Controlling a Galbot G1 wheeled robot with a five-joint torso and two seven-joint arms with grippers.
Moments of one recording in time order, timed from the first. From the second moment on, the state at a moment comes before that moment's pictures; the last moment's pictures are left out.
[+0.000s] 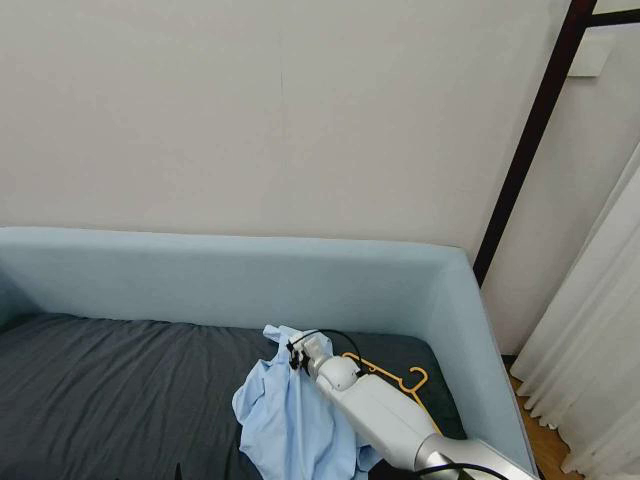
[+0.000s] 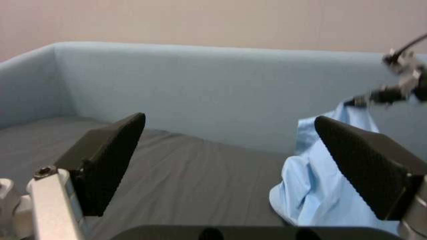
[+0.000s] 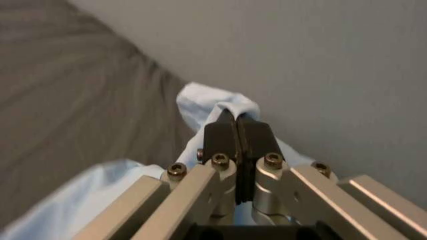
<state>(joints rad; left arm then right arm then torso) 1.95 -1.38 -0.52 -1.92 -0.11 -0.68 -0.36 -0.27 1.51 -0.45 0.86 0.56 -0.23 0.00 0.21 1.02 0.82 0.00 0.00</state>
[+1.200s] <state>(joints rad) 1.92 -1.39 -0.52 -1.92 -0.12 -0.67 -0.35 -0.36 0.94 -0.48 1.70 0.98 -0.32 0.10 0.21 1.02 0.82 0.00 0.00</state>
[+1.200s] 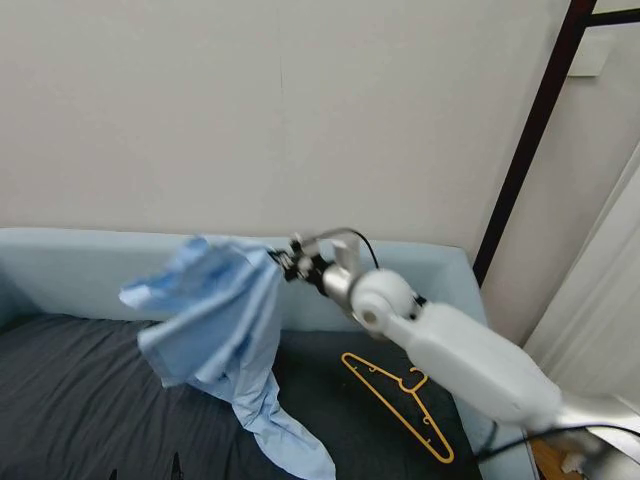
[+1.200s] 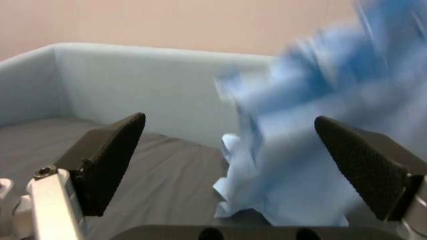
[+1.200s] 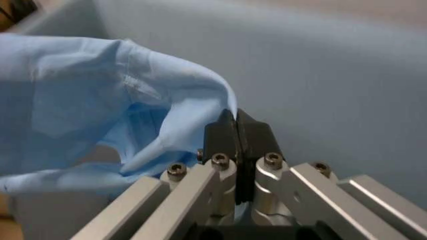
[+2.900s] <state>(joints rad) 1.91 -1.36 -0.49 -1.88 -0.07 -0.67 -0.35 -1.27 0.68 0.06 1.73 0.18 -0.30 0.02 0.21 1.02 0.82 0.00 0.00</state>
